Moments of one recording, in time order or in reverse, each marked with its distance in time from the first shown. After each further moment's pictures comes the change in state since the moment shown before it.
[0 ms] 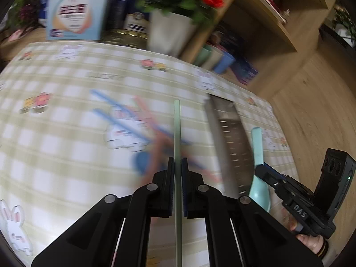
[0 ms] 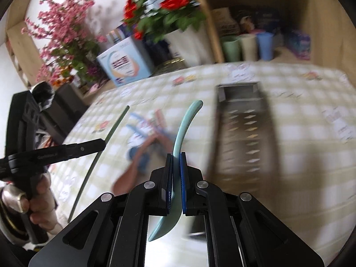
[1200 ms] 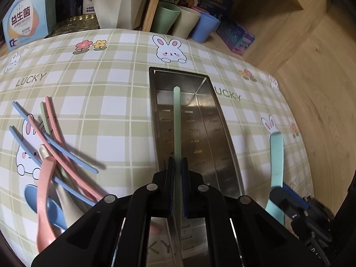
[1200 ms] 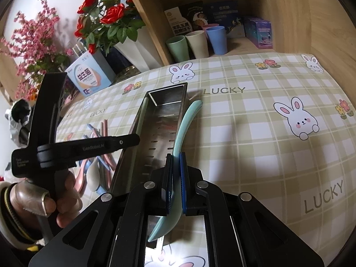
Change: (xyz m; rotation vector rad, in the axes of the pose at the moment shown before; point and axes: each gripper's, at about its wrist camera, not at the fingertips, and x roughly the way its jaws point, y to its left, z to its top) left arm 0.137 -0.093 0.018 0.083 0.134 0.067; right arm -0.009 -0.089 0.002 0.090 0.019 -0.076
